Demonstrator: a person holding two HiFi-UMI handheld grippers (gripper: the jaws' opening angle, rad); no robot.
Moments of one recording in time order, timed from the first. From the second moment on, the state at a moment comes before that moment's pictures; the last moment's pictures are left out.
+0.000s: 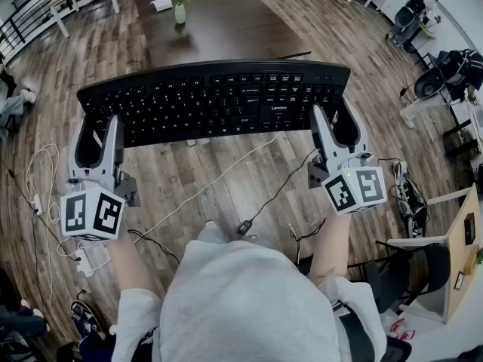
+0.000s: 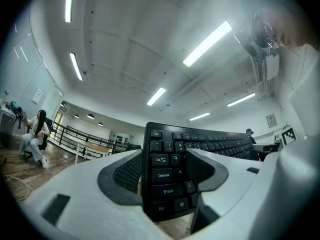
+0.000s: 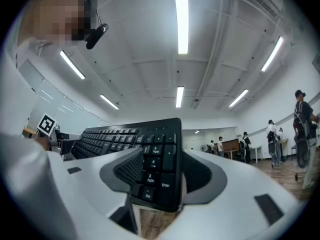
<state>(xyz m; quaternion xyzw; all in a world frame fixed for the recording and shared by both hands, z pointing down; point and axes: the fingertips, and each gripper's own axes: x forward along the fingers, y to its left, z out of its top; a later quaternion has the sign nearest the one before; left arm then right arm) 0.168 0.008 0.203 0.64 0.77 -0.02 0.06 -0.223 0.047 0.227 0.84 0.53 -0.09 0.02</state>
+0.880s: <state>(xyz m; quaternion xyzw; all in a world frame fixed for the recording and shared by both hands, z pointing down) 0.168 0.011 0.206 0.64 0.77 -0.02 0.05 -0.223 0.047 0.230 0.84 0.54 -0.10 0.03</state>
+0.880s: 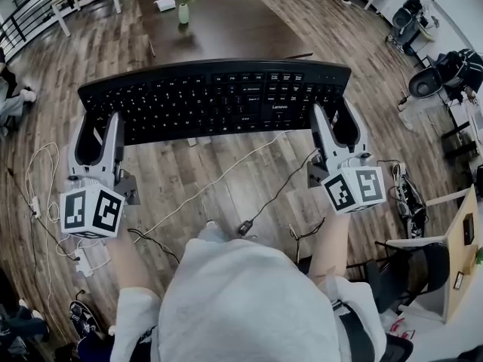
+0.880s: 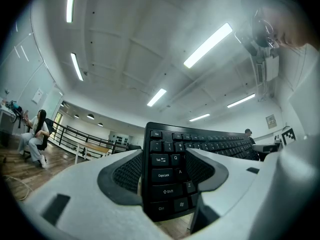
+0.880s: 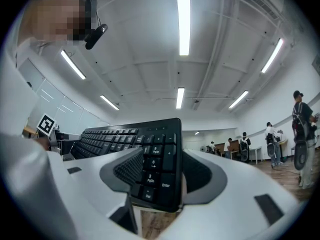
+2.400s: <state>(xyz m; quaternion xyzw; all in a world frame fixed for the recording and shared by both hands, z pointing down) 0.169 0.014 0.206 0.63 0.77 -0.03 0.06 -0.223 0.048 0.233 0.83 0.54 -0.12 0.04</state>
